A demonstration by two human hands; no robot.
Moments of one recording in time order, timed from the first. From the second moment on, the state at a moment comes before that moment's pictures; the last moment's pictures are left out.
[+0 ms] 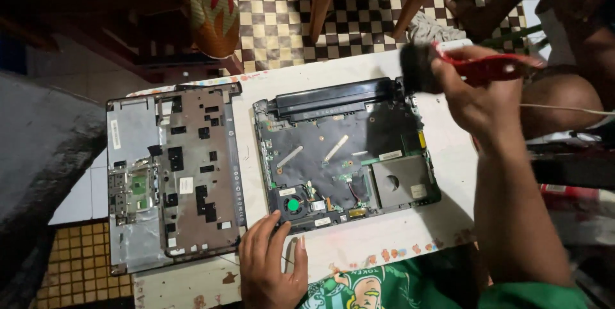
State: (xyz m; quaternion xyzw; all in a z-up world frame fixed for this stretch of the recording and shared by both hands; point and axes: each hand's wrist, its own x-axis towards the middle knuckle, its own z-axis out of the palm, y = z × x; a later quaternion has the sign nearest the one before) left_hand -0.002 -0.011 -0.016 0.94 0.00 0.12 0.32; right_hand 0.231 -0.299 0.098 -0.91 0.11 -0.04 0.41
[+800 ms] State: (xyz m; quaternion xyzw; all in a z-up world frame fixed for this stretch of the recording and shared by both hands) left_hand -0.005 -0.013 -0.022 0.95 0.01 0.12 0.30; right_hand 0.212 -0.352 0.057 -0.92 0.00 -0.19 0.35
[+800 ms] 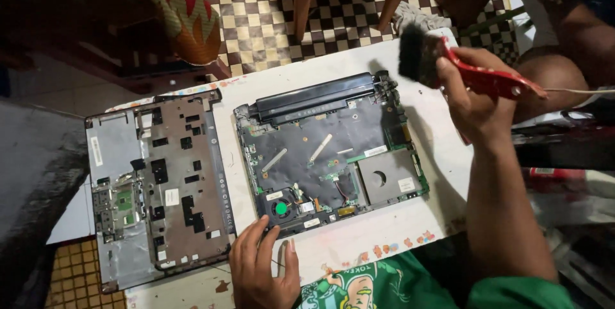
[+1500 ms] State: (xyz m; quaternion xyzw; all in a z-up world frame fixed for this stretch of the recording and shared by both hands) left_hand -0.004 -0.019 -0.017 0.95 0.01 0.15 0.28; right_hand 0.134 -0.343 0.127 -0.91 -0.24 0.10 0.33
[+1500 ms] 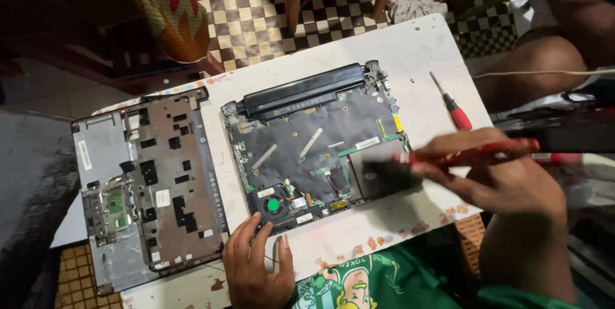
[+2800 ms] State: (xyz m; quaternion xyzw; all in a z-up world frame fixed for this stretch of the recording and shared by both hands) left_hand -0.001 -0.022 -0.006 0.95 0.01 0.14 0.28; right_hand 0.078 -0.312 0.139 -0.89 -0.09 0.20 0.40
